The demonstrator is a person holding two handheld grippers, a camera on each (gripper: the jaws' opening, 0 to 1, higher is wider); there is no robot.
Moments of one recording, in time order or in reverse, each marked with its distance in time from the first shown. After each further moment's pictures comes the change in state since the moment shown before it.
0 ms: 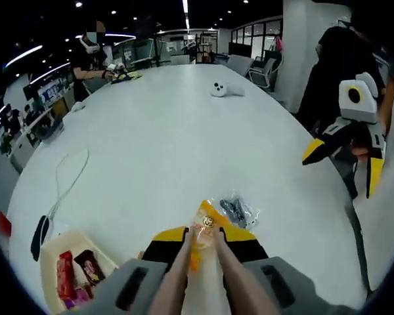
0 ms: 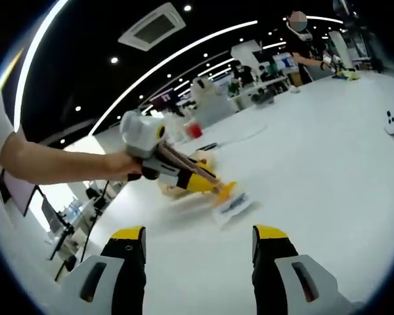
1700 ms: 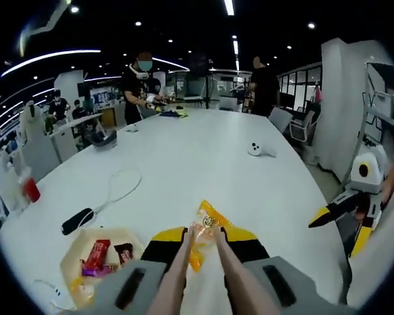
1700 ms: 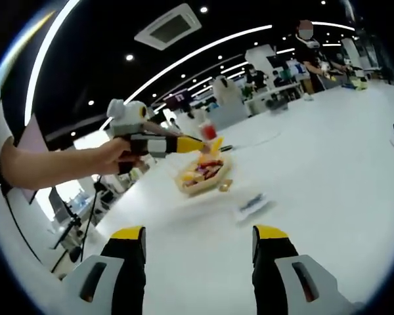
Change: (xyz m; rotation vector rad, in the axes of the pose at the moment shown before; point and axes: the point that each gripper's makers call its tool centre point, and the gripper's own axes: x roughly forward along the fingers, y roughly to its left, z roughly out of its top) left arm -0.098 0.021 0.047 -0.233 -0.315 0.264; right arm -0.017 0.031 0.001 -0.070 -0.016 0.062
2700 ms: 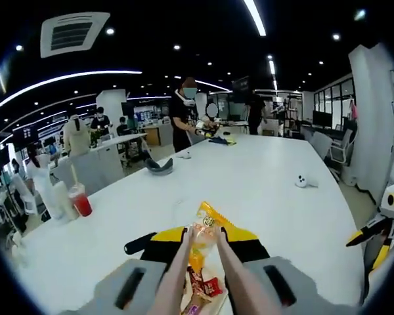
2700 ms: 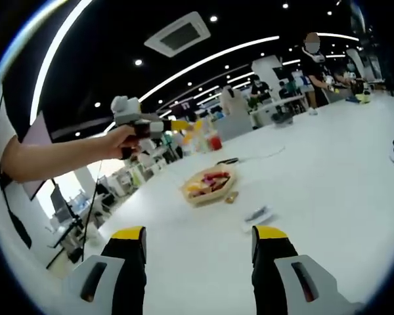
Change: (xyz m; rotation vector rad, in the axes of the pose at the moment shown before) left arm -0.066 0.082 0.063 -0.014 -0.122 0.270; right arm -0.015 0.019 0.014 -0.039 -0.058 0.011
